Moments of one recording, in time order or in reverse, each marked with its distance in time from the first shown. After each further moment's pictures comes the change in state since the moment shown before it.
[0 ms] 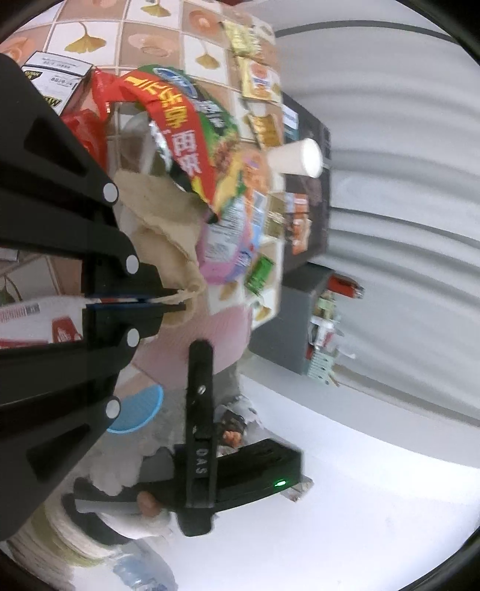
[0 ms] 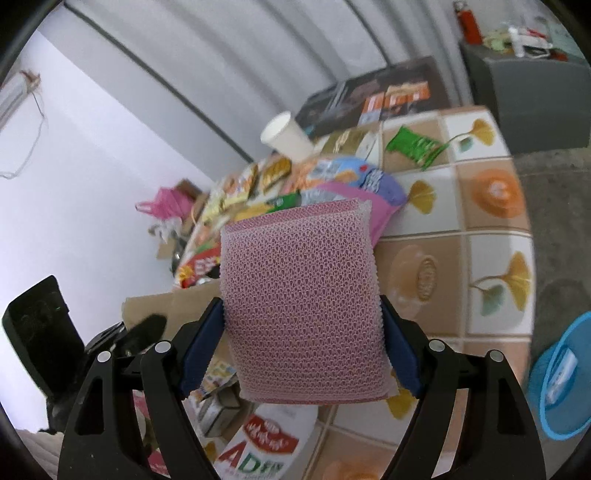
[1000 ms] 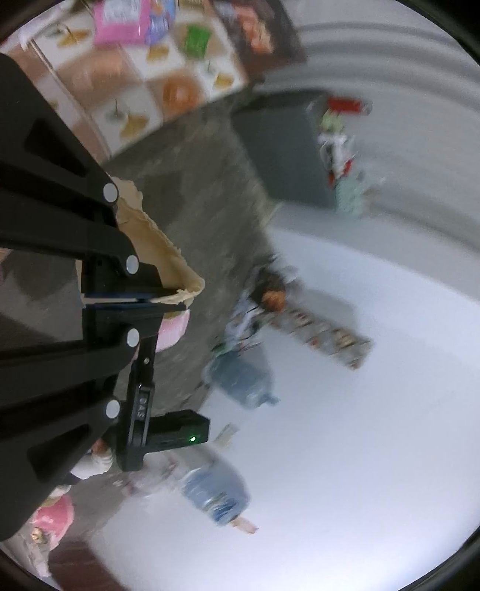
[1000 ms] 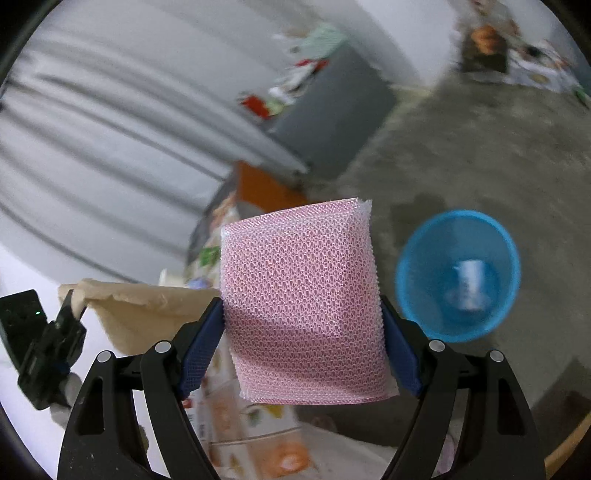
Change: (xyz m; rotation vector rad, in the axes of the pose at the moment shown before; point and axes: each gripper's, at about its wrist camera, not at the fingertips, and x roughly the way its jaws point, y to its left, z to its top) left arm 0.112 -0.267 0.054 0.271 0.218 -0.475; right arm -0.226 -0.208 -0.136 0.594 -0.398 -0.188
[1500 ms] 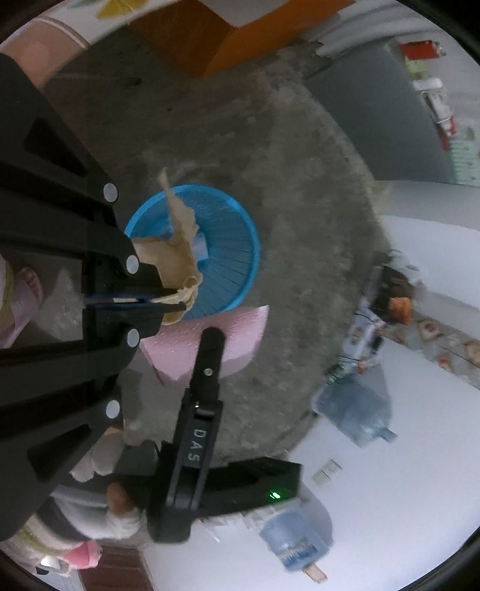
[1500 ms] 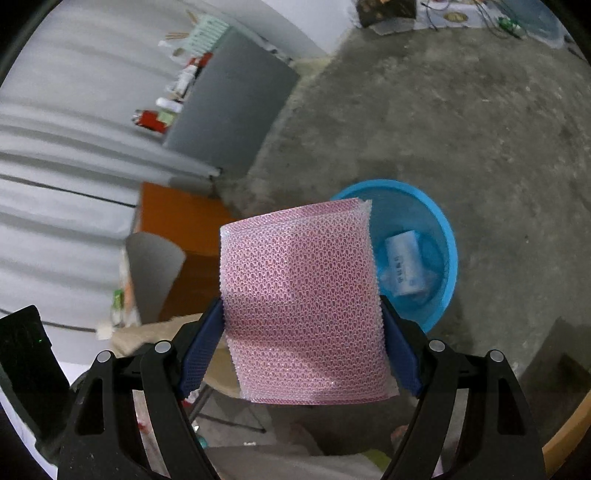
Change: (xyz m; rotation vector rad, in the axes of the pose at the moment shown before) left arm 0.244 0.008 -0.050 0.042 0.446 0.078; right arm 0.063 -0.117 0.025 0.226 0.042 -0.197
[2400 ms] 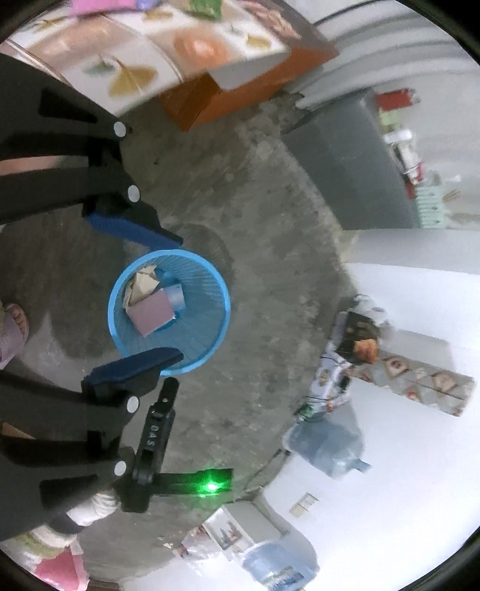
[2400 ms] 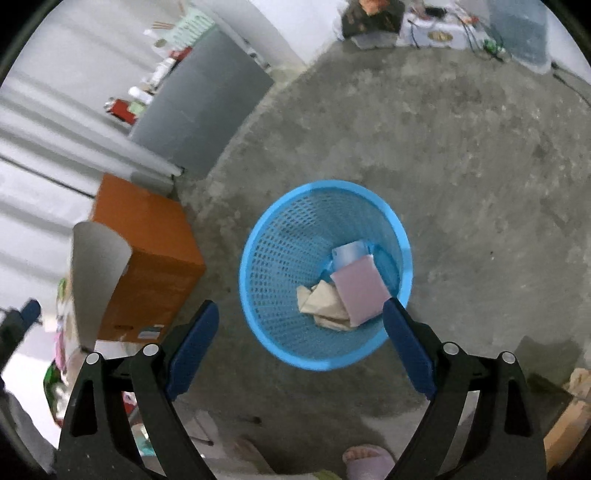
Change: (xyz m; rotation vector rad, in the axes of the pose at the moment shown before) left arm -0.087 0.023 -0.018 -0.029 -0.166 0.169; right arm -0.002 -0.027 -0.034 -0.095 -0.077 -0.151
